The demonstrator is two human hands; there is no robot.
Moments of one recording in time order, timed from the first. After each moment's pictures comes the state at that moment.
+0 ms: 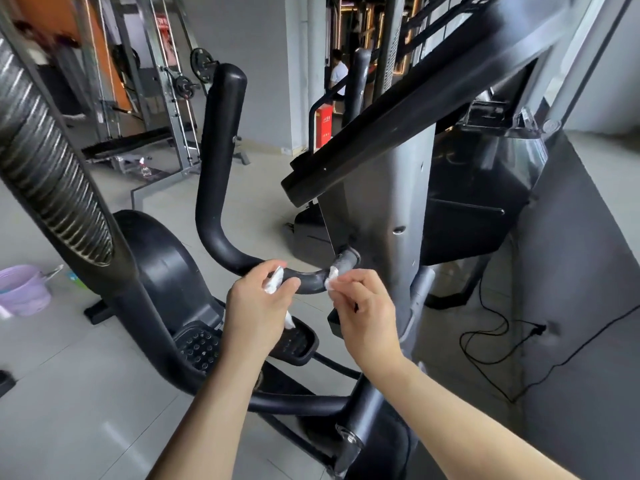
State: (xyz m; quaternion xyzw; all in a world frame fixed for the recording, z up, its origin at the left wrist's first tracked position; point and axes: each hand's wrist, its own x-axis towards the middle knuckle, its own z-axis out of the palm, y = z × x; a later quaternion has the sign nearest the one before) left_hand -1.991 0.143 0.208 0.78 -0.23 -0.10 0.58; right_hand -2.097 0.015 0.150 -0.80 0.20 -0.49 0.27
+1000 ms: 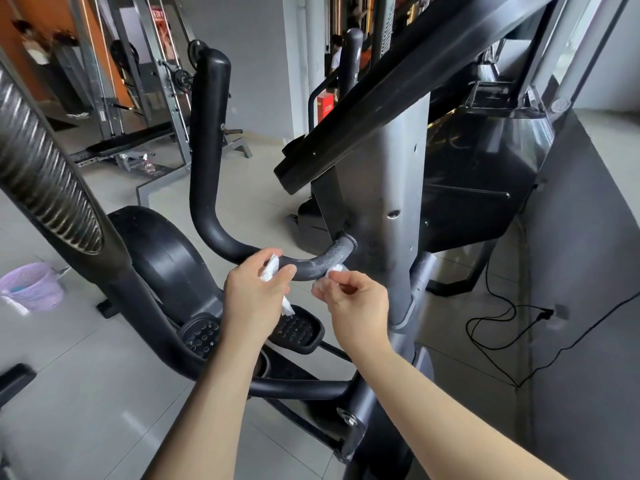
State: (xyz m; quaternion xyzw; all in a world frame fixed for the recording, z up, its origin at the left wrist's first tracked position) left_hand -1.993 0.141 0.209 0.78 -0.22 -0.08 0.57; right_hand -2.098 0.044 0.172 -0.59 0.33 -0.37 0.64
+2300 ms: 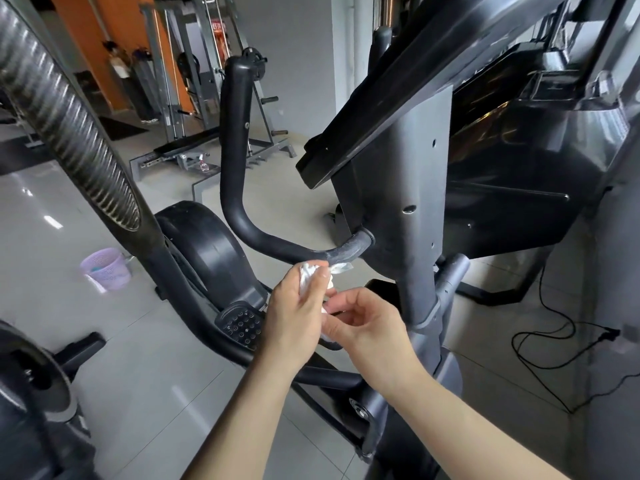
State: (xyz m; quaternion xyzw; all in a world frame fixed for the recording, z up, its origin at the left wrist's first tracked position) left_hand -2.067 0.149 0.213 0.75 -0.24 -0.11 0.60; right_hand -2.161 0.065 0.193 -0.66 0.21 -0.23 0.69
